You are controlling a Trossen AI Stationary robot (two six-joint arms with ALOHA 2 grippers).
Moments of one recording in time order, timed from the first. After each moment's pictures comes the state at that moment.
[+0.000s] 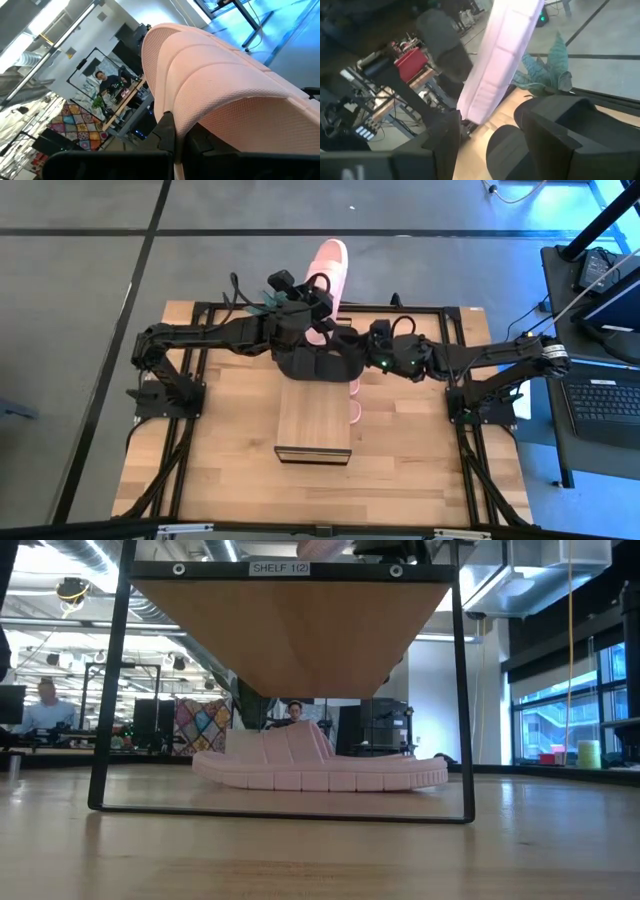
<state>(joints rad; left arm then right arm) 0.04 1.67 1.73 -0.21 -1.23 0.64 0.07 1.33 1.11 0.05 0.51 0.66</state>
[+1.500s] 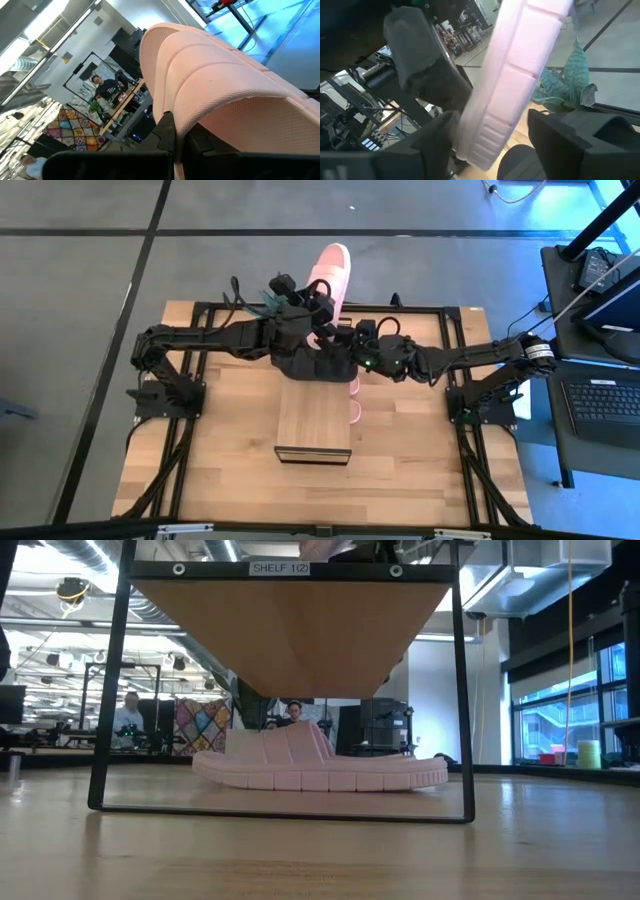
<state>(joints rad) 0.01 1.67 1.73 -0.21 -1.23 0.64 0.03 1.47 1.11 0.30 0.50 0.61</state>
